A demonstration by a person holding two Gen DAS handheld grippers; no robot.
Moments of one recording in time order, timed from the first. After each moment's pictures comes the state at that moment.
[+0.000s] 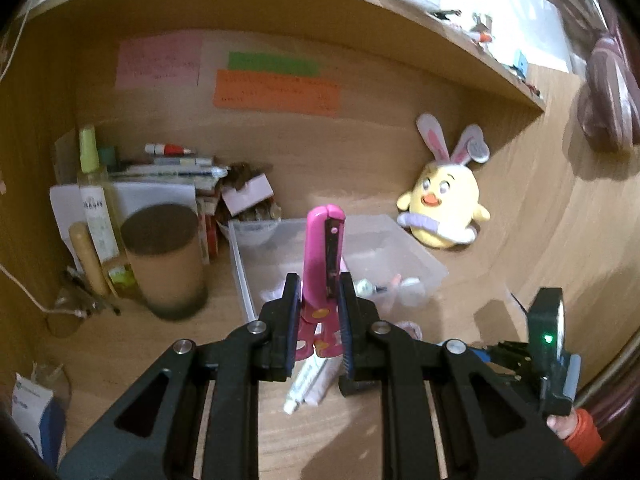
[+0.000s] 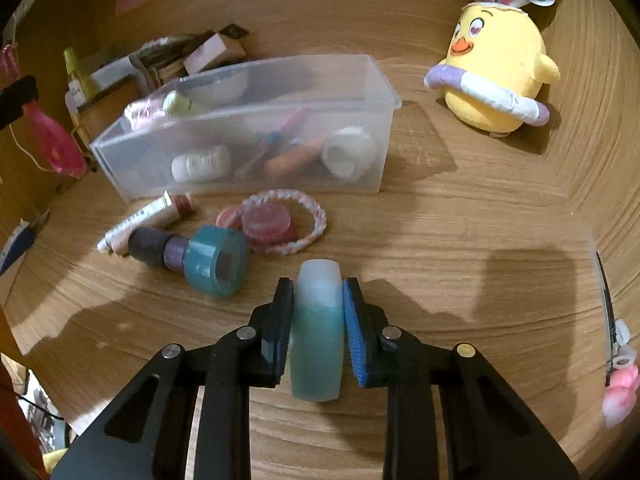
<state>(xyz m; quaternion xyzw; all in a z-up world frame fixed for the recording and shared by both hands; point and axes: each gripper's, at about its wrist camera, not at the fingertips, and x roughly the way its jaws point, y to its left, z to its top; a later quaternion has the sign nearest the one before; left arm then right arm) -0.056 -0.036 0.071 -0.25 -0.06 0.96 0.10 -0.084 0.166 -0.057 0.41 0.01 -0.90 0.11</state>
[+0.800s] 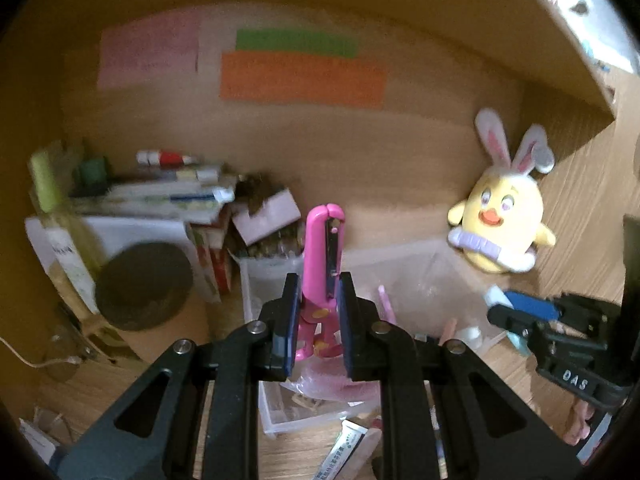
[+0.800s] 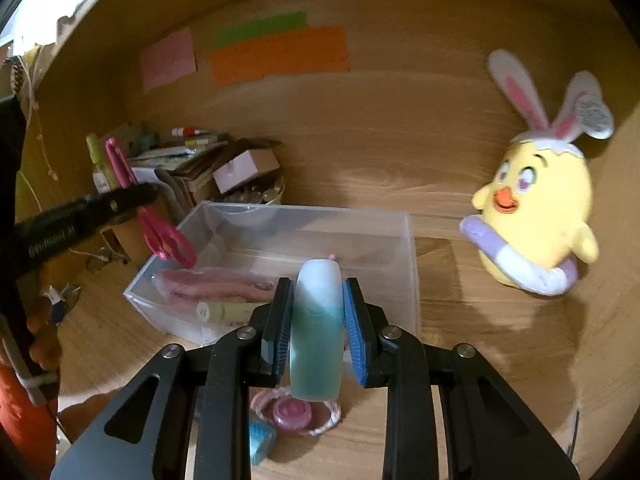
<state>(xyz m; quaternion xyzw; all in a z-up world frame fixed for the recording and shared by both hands) -0.158 -0.031 0.056 -0.29 -0.05 0.96 0.04 -0.162 0.142 0.035 0.33 0.02 -0.93 0.18</state>
